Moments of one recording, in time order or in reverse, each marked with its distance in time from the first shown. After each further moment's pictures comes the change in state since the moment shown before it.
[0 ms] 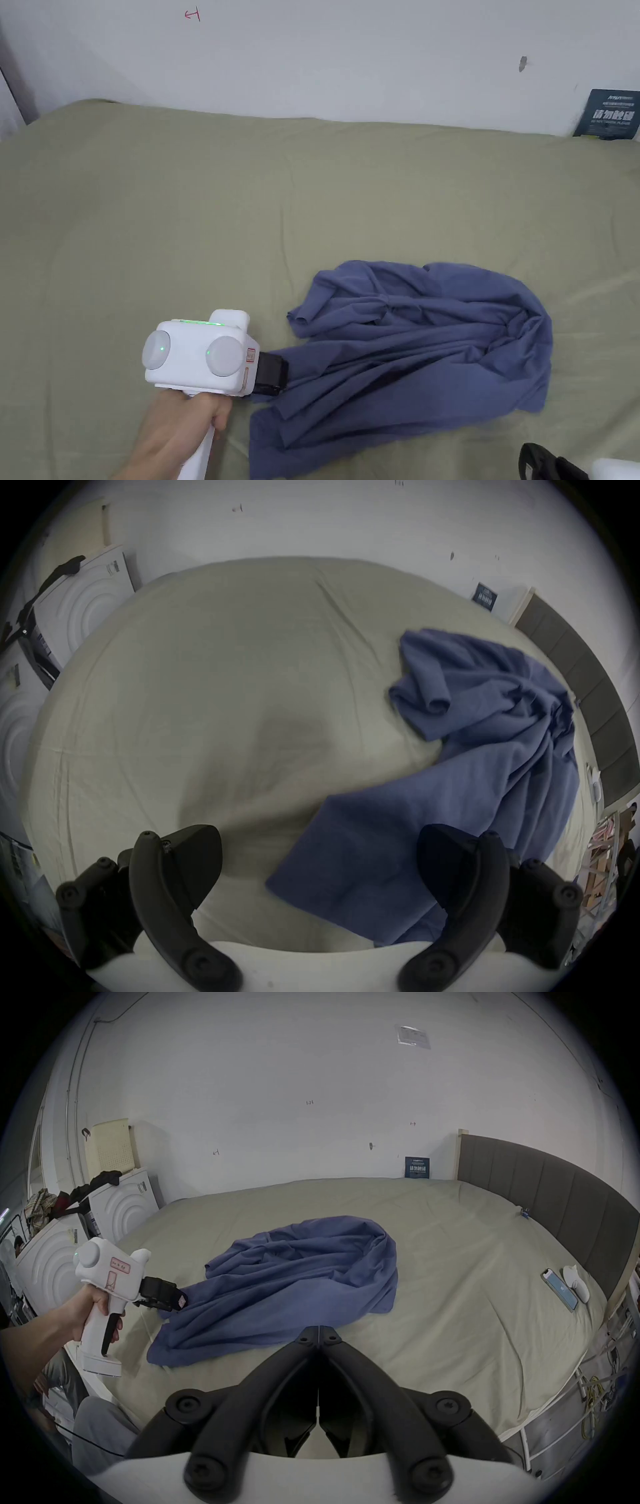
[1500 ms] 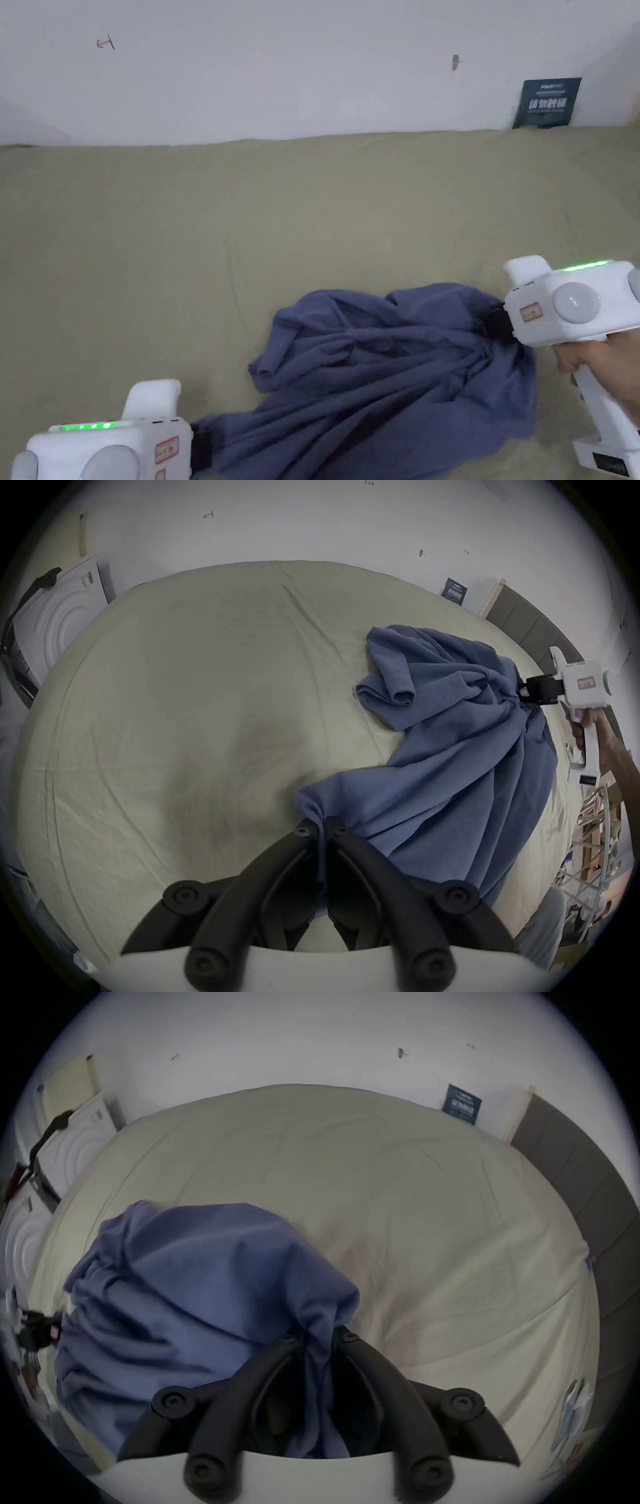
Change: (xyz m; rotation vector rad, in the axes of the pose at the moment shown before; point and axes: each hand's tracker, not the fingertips) left arm -0.024 -0.005 0.032 0.056 -0.166 0.010; right arm 0.085 0.158 -0.253 -0.407 0.026 0.178
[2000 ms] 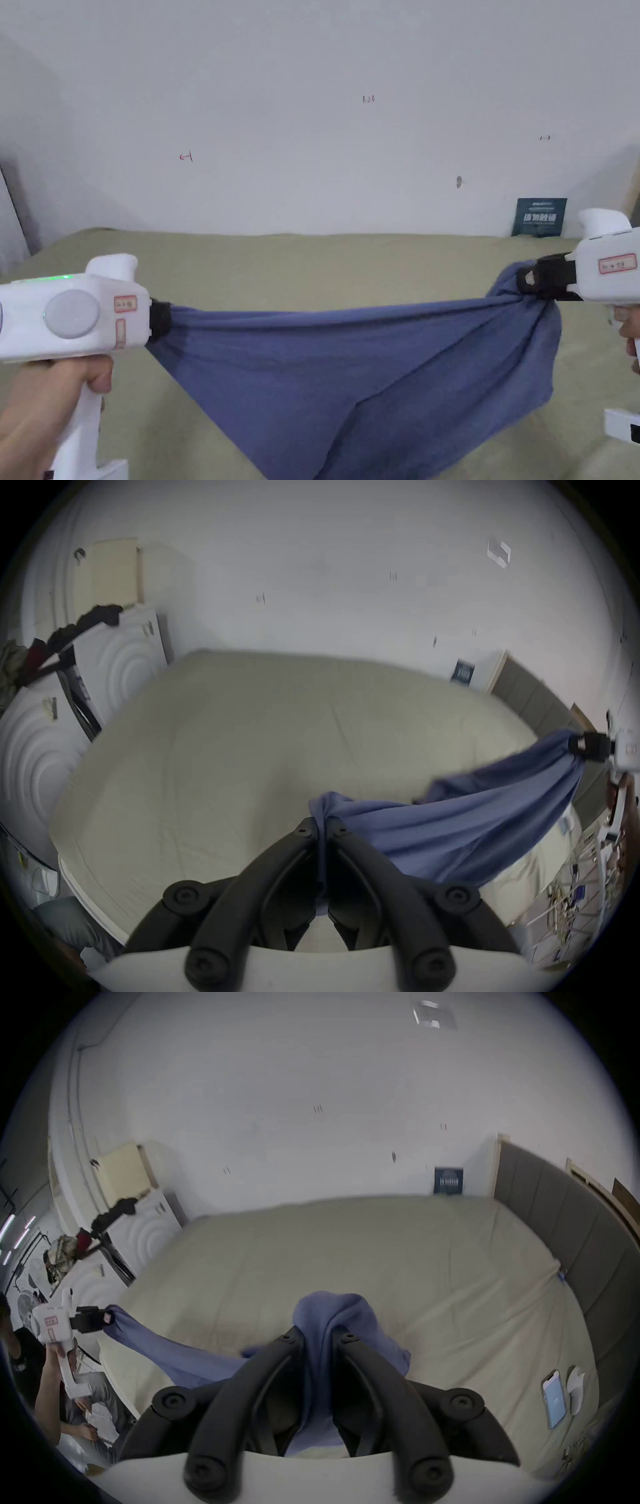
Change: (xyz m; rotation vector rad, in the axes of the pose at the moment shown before) left arm -0.020 0.065 0.250 0.440 0.084 0.043; right arm 0.011 0.006 0.284 0.421 0.165 -0.121
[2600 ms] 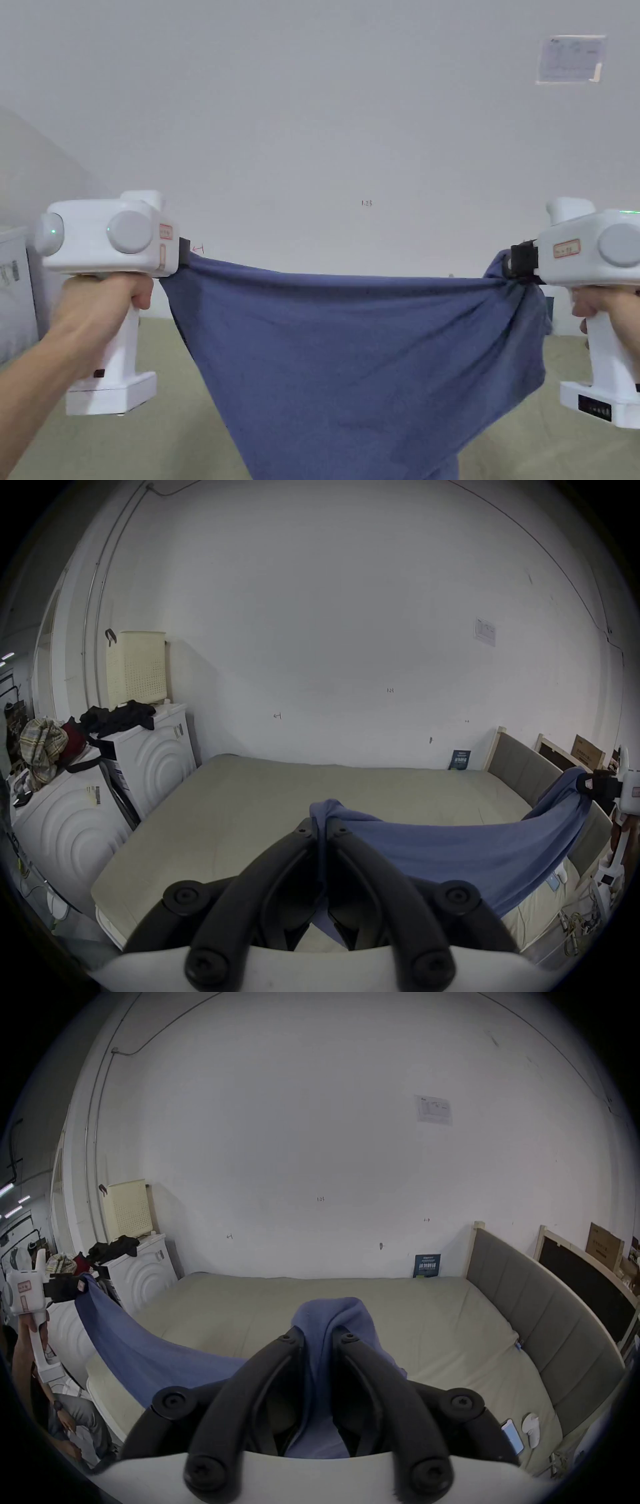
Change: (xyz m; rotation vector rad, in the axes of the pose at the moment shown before) left arm 0.047 0.121 0.077 0.239 0.096 -0.048; right arm -0.043 0.087 0.060 0.216 -0.119 0.064
